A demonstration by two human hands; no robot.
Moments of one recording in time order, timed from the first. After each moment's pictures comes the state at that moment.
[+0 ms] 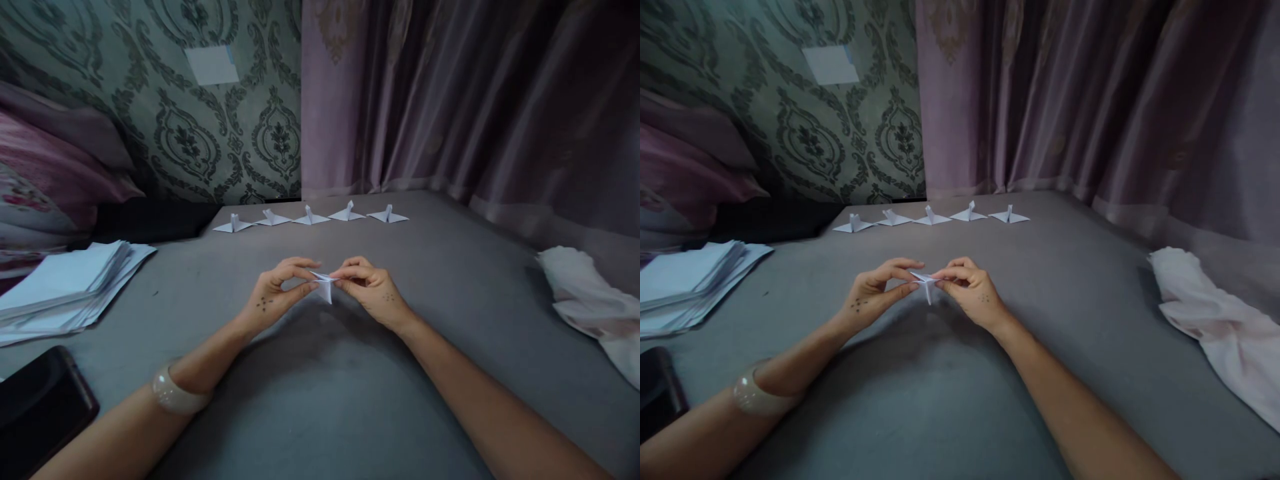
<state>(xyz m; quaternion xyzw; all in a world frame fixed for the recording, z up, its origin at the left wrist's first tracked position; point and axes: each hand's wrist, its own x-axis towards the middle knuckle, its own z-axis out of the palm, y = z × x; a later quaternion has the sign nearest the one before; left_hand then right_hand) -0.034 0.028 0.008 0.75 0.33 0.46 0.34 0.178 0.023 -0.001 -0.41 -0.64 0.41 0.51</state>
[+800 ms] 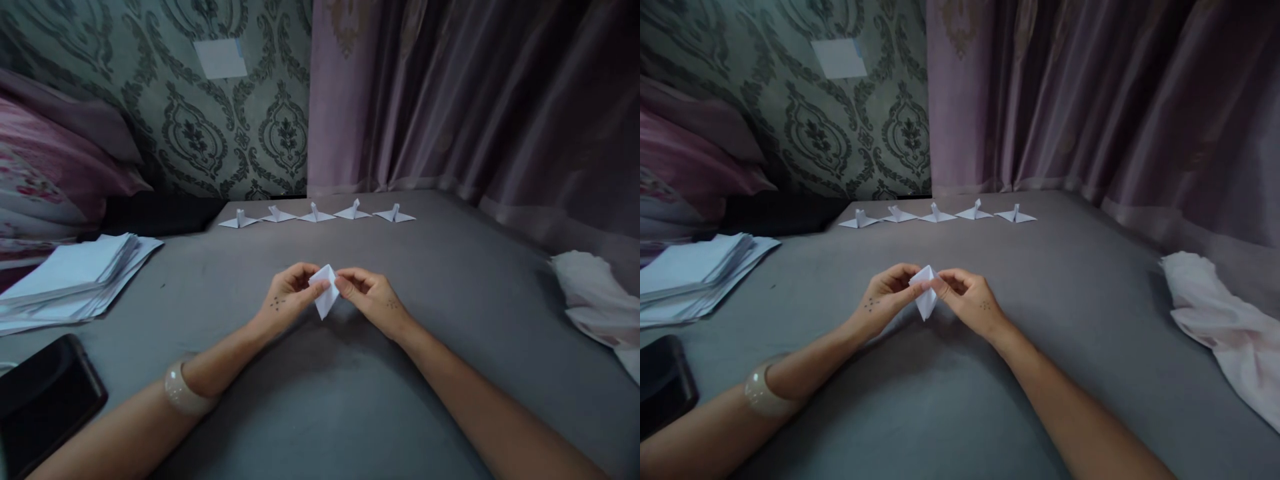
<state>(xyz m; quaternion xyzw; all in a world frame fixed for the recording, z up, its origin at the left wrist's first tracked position) -0.010 0.015 0.006 0.57 0.40 0.49 0.52 0.164 0.007 0.010 -0.42 -0.60 0.50 0.47</state>
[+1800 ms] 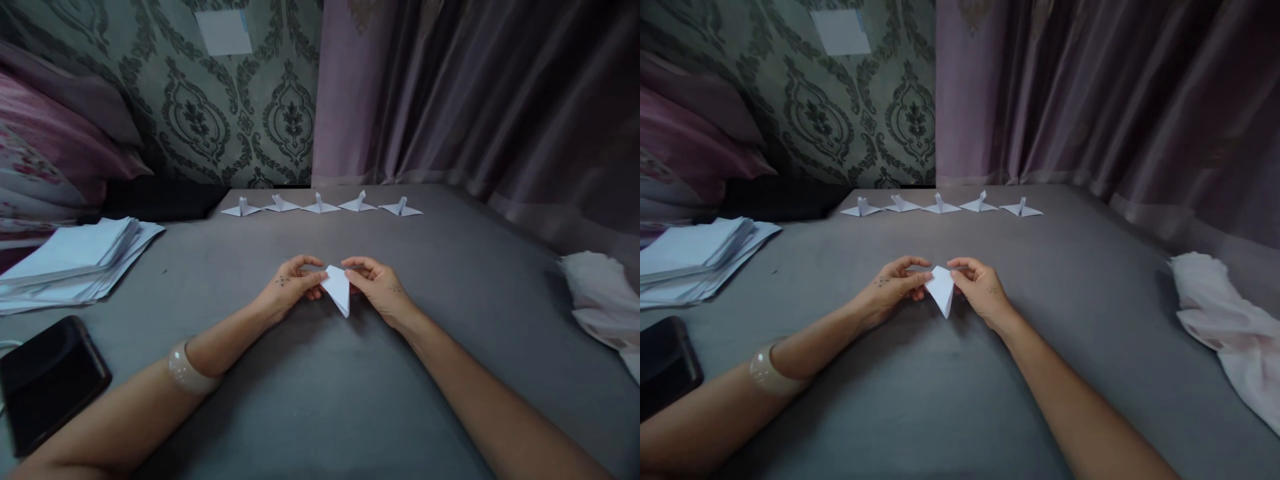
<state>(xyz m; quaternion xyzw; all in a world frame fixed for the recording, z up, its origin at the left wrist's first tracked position) -0.018 0.029 -0.009 0.49 0.45 0.40 0.62 0.169 0.024 -0.016 -0.46 -0.50 0.56 0.47</state>
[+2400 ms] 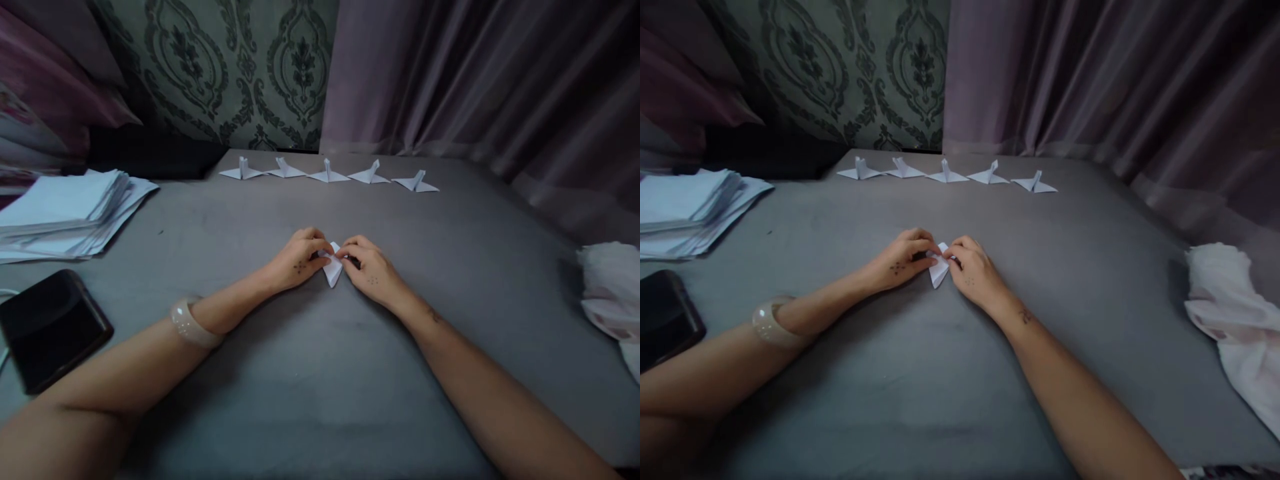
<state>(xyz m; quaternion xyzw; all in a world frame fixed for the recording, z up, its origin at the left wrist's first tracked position) -0.031 0.038 -0.018 0.85 0.42 0.25 0.22 0.166 0.026 -0.025 -0.45 -0.81 0.20 0.30</state>
